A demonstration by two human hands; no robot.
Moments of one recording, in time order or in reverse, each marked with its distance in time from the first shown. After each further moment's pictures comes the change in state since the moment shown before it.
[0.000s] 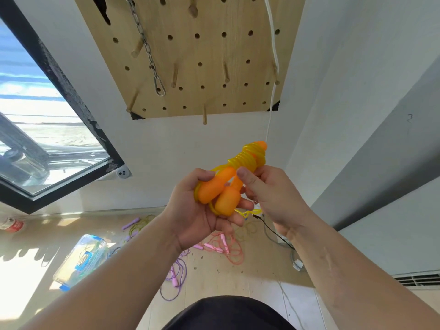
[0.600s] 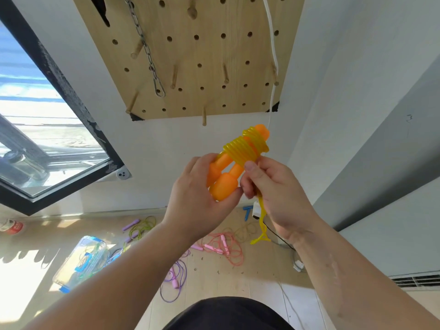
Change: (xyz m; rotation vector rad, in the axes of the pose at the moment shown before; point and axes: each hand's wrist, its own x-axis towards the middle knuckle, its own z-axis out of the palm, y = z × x) left_hand 0.010 -0.010 -0.005 1.270 0.660 0.837; right_hand -0.005 -0.008 0.001 0.123 0.012 -0.121
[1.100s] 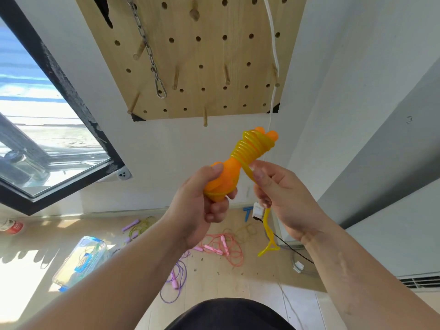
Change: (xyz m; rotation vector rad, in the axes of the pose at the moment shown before) left_hand 0.001 0.014 -0.012 -1.179 -0.356 -0.701; right_hand 0.000 0.012 -0.019 0.021 -0.062 0.097
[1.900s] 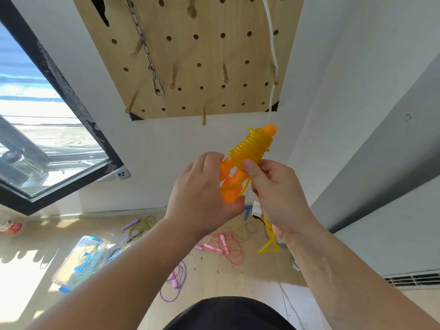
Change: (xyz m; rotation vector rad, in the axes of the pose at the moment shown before) left_hand 0.019 -0.017 -0.005 1.495 0.402 0.888; right_hand 0.001 -0.009 0.024 -0.209 0.303 -0.076
